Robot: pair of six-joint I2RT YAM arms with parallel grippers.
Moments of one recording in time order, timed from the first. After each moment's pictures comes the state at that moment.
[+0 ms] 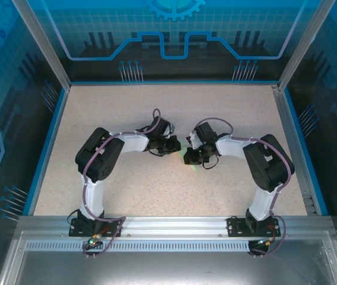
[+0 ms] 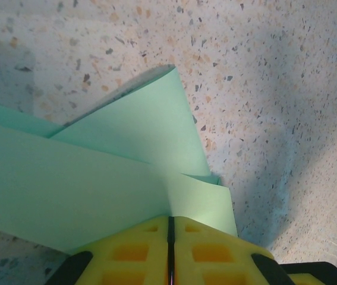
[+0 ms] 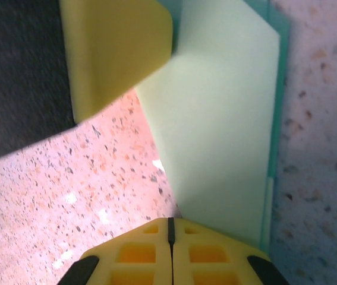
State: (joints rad) left arm -0.53 2.03 1.16 -0.08 0.44 -0.77; right arm 0.49 1.80 0.94 -0.33 -0.48 0.39
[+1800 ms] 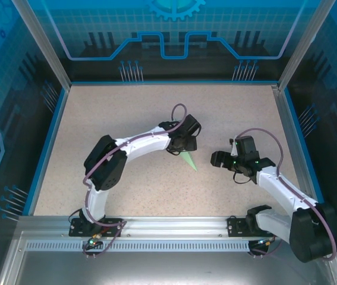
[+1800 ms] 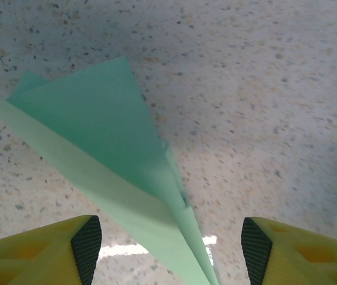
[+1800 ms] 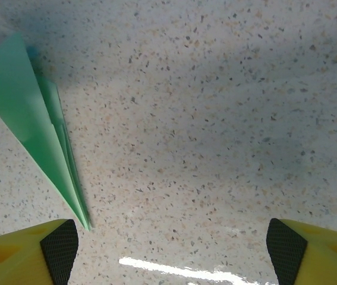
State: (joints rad) left arm -0.79 2.03 1.57 -0.69 -0.14 -0.88; right arm 0.24 1.08 0.53 -0.41 -0.17 0.47
